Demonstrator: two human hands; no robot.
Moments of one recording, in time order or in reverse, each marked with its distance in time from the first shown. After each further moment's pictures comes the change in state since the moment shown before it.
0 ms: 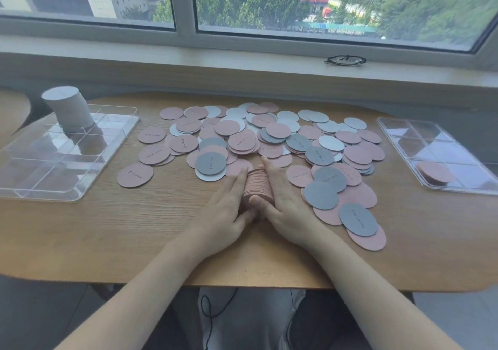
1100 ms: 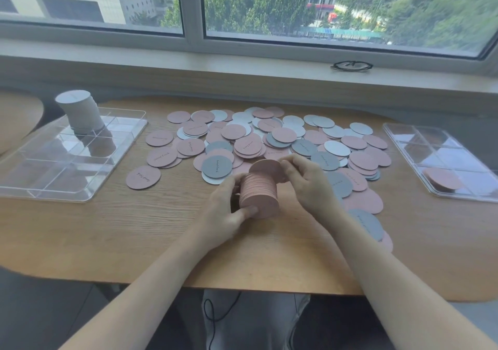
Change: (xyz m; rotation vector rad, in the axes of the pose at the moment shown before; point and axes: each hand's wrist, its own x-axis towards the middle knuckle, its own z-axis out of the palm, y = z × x) left_hand 0.004 -0.002 -0.009 -0.383 0.095 -0.169; right_hand 0.033 0.004 -0.033 0.196 0.272 0.032
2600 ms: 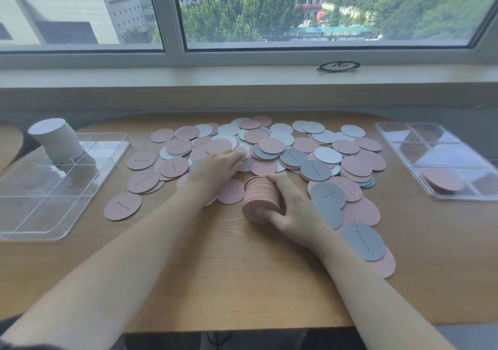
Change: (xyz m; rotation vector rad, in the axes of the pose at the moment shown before) left_hand 0.149 -0.018 -0.009 0.781 0.015 0.140; right_hand -0.006 0.028 -0.002 -0.223 -0.126 -0.087
